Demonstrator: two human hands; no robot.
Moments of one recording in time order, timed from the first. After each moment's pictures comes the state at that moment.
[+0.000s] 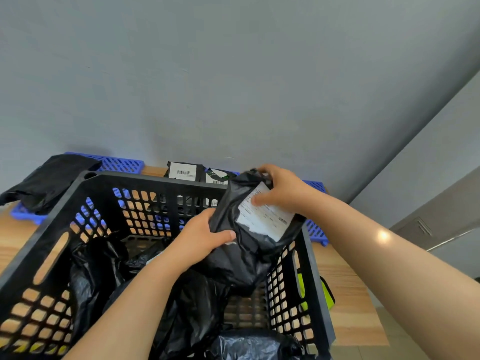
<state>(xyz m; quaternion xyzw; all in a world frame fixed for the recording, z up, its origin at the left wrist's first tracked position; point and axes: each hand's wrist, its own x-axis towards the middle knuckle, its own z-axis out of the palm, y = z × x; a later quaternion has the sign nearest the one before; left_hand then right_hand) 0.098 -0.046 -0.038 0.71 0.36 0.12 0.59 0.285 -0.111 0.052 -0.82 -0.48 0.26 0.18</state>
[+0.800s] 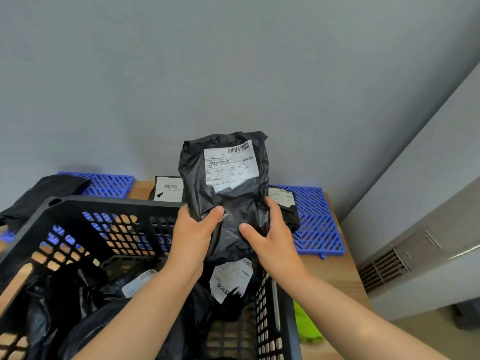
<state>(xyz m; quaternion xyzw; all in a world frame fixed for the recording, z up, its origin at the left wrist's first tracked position) 0.185 -0.069 -0.015 0.49 0.45 0.37 0.65 0.295 -0.166 -0.014 -0.73 -0.36 0.27 0.51</state>
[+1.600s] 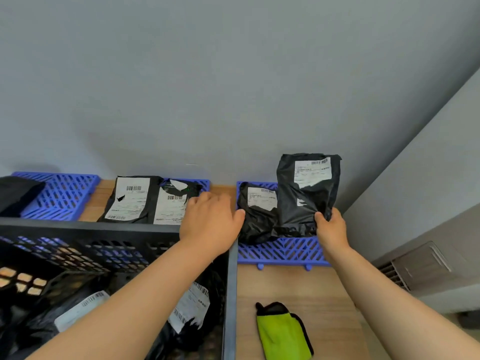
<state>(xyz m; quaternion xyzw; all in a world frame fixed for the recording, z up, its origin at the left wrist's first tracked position) 0.345 -0.046 -0.040 0.91 0.40 0.03 0.09 0.562 -0.178 -0.131 -0.81 -0.11 0.20 0.54</state>
